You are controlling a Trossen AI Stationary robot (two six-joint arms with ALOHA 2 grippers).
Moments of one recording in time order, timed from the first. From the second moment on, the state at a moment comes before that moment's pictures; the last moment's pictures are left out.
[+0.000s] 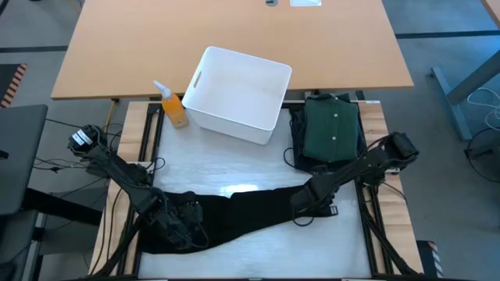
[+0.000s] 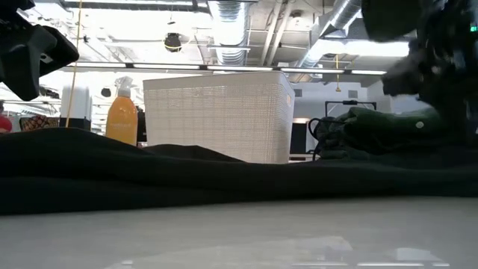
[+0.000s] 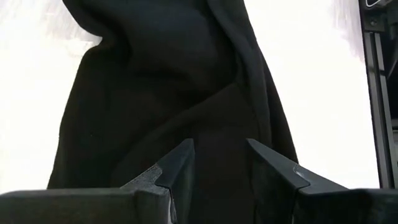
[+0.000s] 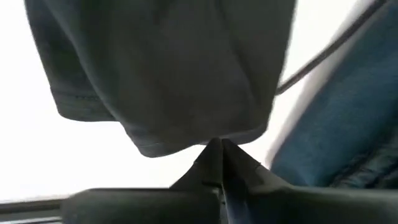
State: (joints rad) left arm -0.73 1.36 0.81 -0.45 -0.32 -0.75; right arm 0.39 1.65 1.06 -1.35 0.11 0.26
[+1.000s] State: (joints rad) left arm -0.74 1.36 0.81 -0.37 -0.34 -0.70; right arm 0.40 1.65 1.07 -1.27 0.25 0.18
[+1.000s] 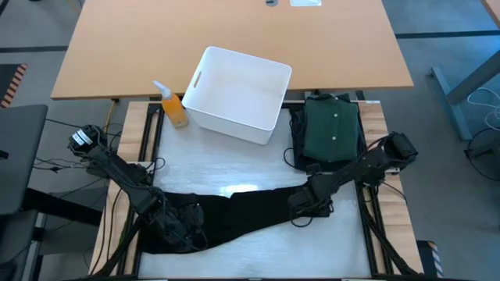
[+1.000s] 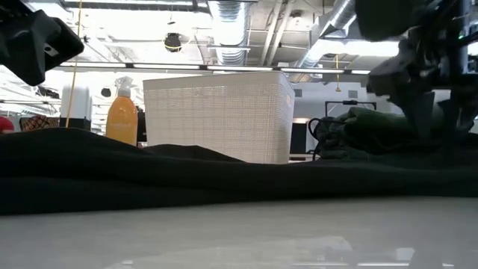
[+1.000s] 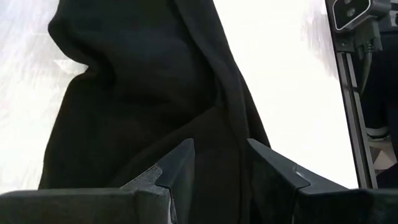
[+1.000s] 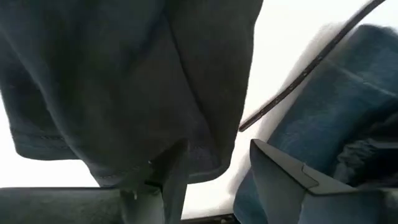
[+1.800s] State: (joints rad) left arm -0.75 1.31 0.82 -0.38 -0.34 -0.68; right arm 0.36 1.62 1.02 -1.27 0.10 0.14
